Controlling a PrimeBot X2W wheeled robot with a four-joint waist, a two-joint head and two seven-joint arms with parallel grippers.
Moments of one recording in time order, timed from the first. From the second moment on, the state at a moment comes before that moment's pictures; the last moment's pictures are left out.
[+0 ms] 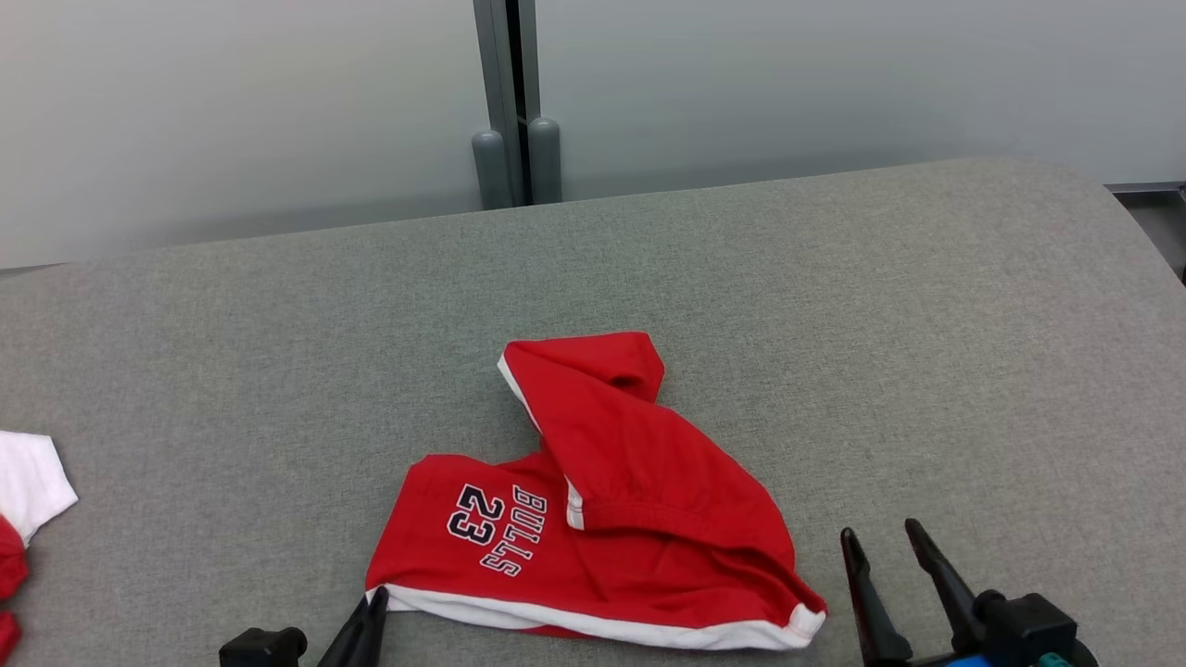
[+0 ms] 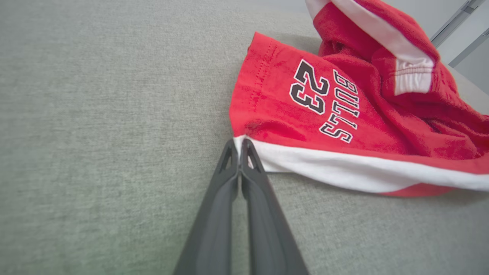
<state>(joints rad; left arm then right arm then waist) -0.02 0.26 -0.42 0.53 -0.57 -0.13 -0.26 0.06 -0.05 0.06 0.24 0.16 0.13 -0.26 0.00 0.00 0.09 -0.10</state>
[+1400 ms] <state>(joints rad) -0.02 0.21 -0.31 0.55 -0.48 -0.13 -0.26 0.09 -0.20 0.43 0.35 0.01 0.13 -0.26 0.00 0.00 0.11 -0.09</state>
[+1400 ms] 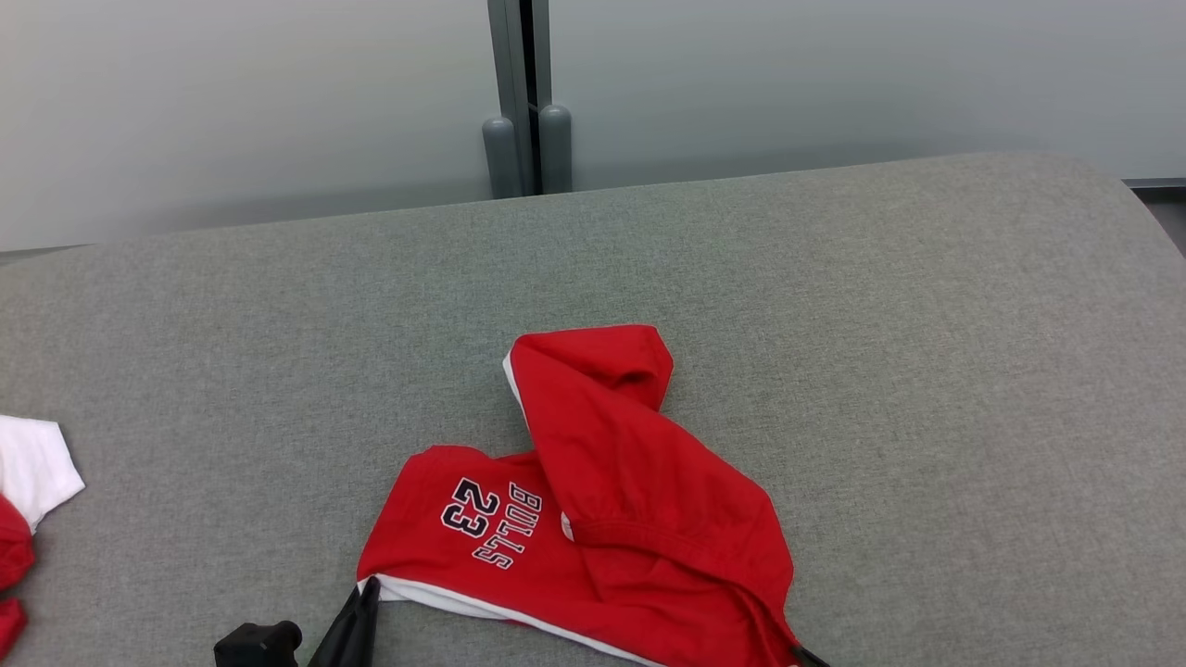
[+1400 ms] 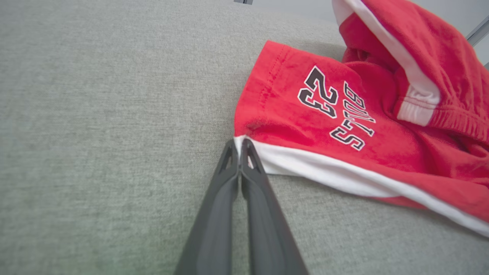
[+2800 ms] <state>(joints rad) -0.17 0.25 -0.19 0.38 -0.45 -0.13 -0.26 -0.14 -0.20 0.37 0.12 0.23 0.13 -0.26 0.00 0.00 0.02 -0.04</state>
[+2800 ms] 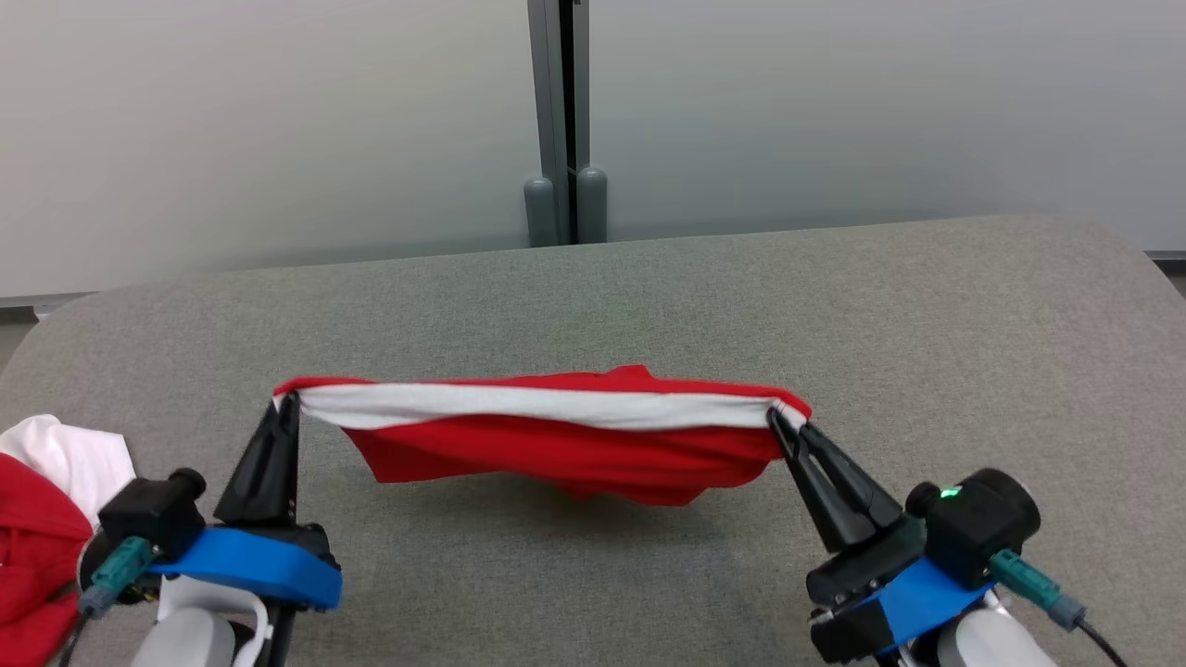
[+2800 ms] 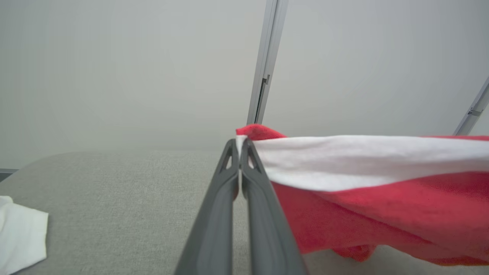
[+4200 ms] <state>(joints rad) -0.73 0.44 -0.29 0.50 -0.63 -0.14 -0.26 -0.89 -0.04 0.08 0.55 -0.12 0.14 -0.25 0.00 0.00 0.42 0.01</state>
